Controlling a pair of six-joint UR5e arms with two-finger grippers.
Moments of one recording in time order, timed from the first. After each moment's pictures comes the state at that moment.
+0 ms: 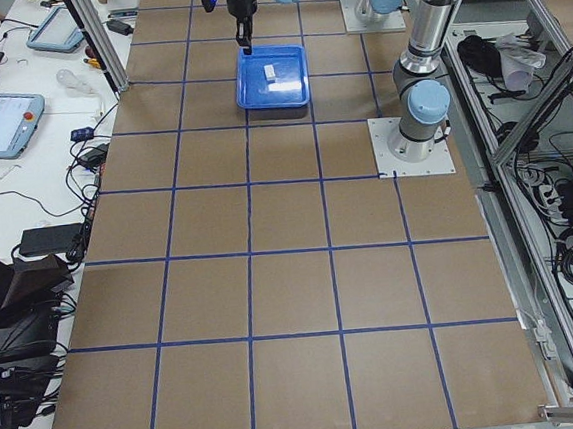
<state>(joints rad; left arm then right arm) -1.56 -1.61 -1.52 -1.58 1.60 0.14 1.57 -1.66 1.54 -1.40 -1.52 -0.39</state>
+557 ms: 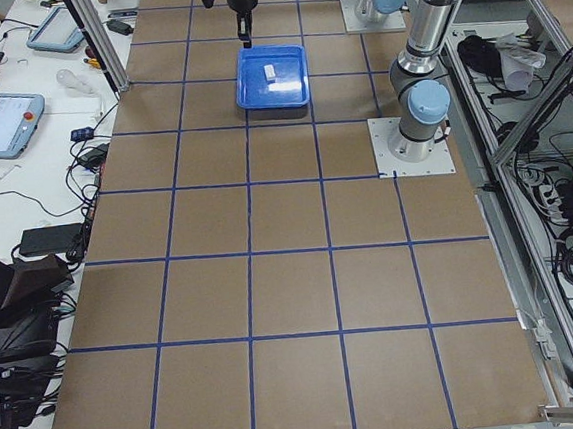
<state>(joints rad) -1.51 -1.59 -1.46 -1.66 1.54 0.13 1.61 -1.64 1.65 -1.69 -1.54 -0.11</state>
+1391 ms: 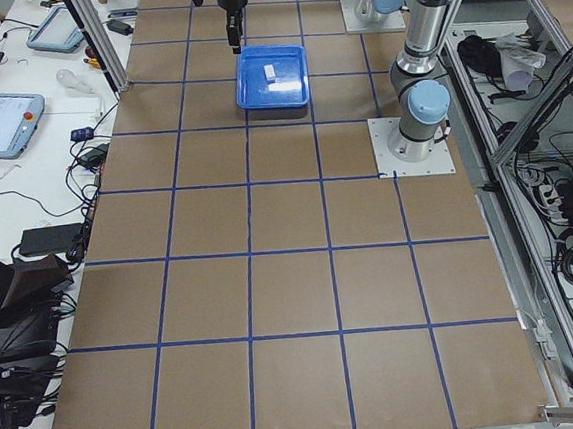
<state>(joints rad) -1.52 -1.66 -1.41 -1.61 1.54 0.13 1.60 -1.62 1.63 -1.77 -1.53 -0.02</state>
